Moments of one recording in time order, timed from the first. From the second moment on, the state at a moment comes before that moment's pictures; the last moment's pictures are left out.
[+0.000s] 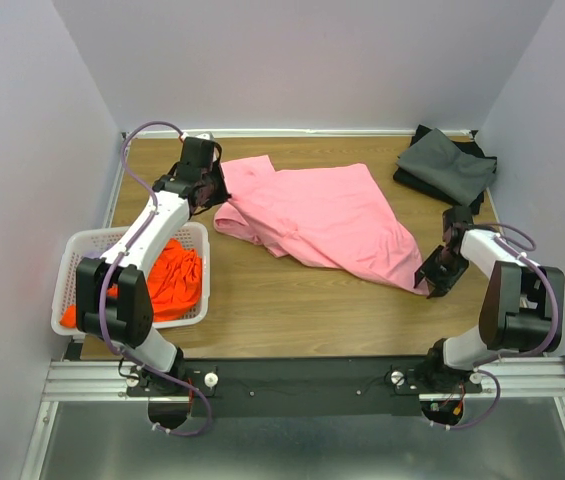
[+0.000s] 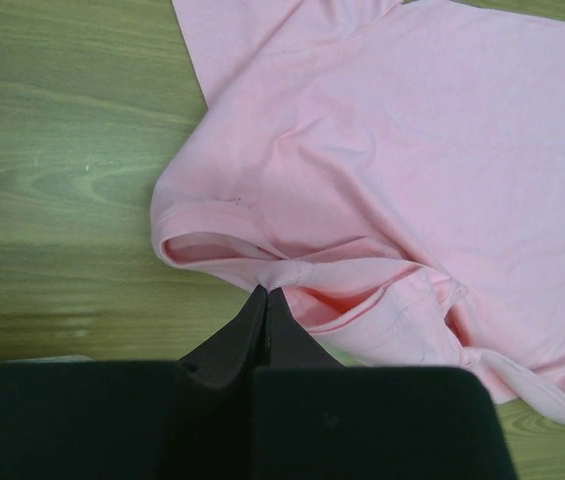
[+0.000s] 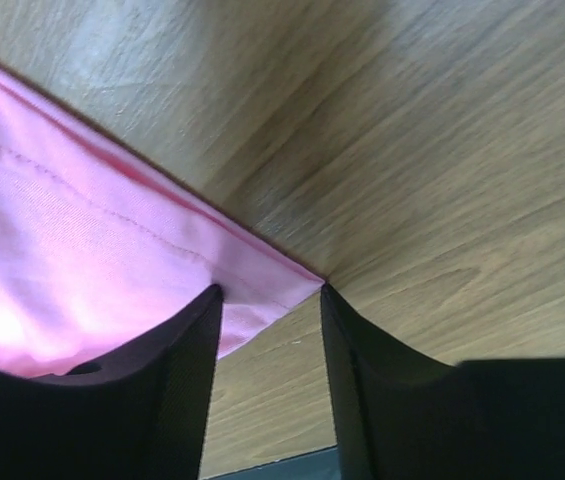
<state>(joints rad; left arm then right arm) -0.25 1.57 1.29 -0.49 -0.03 -0.45 -0.14 1.50 0.80 -0.77 0.02 0.63</state>
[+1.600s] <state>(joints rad) -0.26 1.02 1.79 -0.31 0.17 -0.33 -0.14 1.14 2.02 -0.76 0.04 0.44</state>
